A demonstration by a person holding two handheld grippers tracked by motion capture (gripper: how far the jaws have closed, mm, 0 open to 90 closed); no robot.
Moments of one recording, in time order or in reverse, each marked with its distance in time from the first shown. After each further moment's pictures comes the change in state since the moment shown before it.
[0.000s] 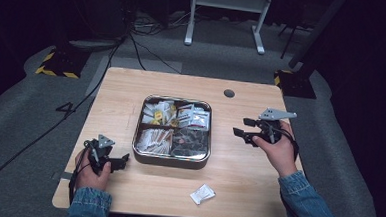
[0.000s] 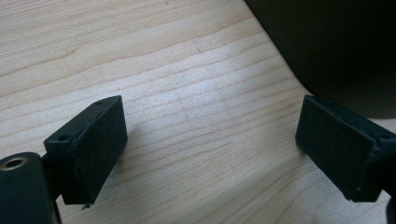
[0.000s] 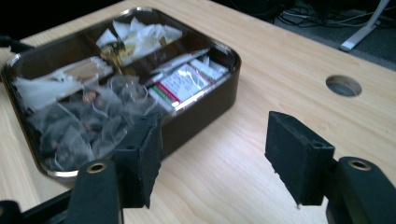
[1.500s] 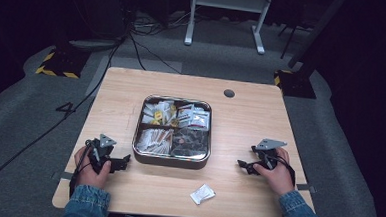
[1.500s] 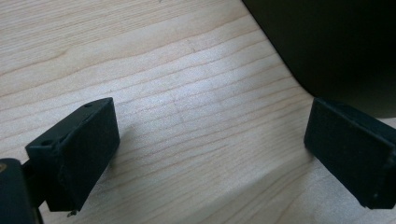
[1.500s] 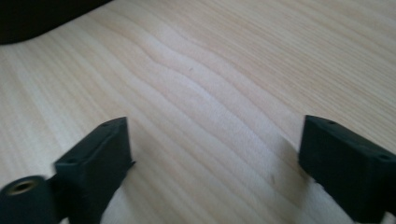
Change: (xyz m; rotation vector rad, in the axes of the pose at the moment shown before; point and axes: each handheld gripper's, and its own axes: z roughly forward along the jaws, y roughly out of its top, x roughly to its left) left arm -0.001 0.002 0.002 0.015 -0.013 0.011; right arm -0.017 -0.118 0.029 0.181 -0.042 -0.024
